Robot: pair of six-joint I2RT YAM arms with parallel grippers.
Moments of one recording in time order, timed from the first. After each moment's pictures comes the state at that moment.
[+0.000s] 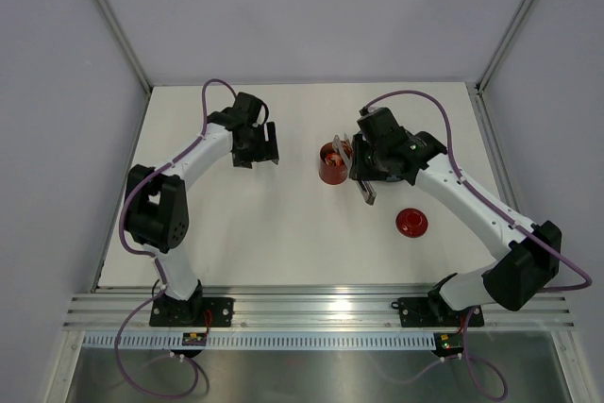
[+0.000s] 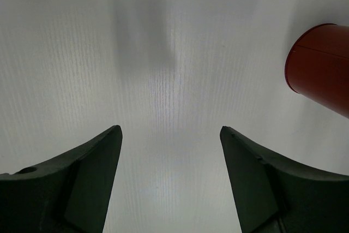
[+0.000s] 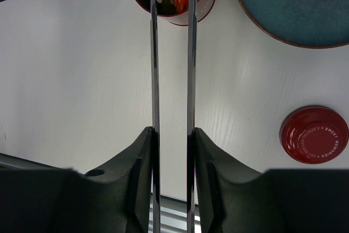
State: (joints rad) left arm -0.36 1.80 1.44 -0.72 0.03 -0.48; right arm 0.62 1.42 1.35 -0.85 0.11 0.51
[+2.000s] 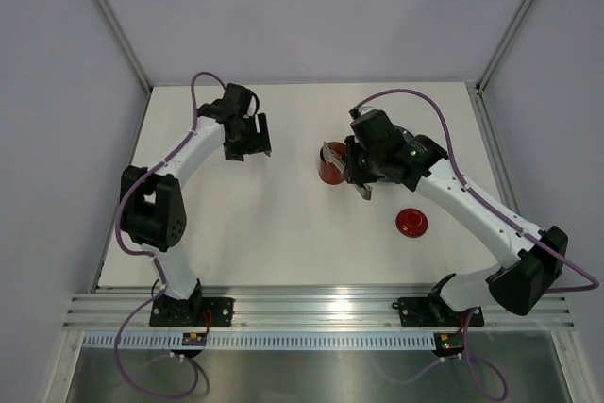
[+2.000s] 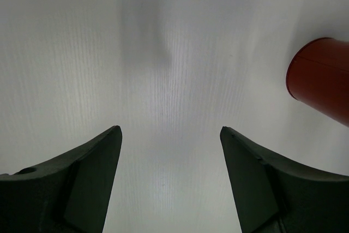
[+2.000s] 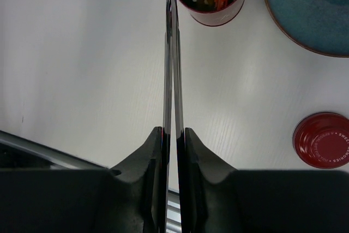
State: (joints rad) left arm -0.33 1.80 1.49 -0.78 0.02 -0.46; right arm 0.68 1.40 1.39 -0.87 0.11 0.51
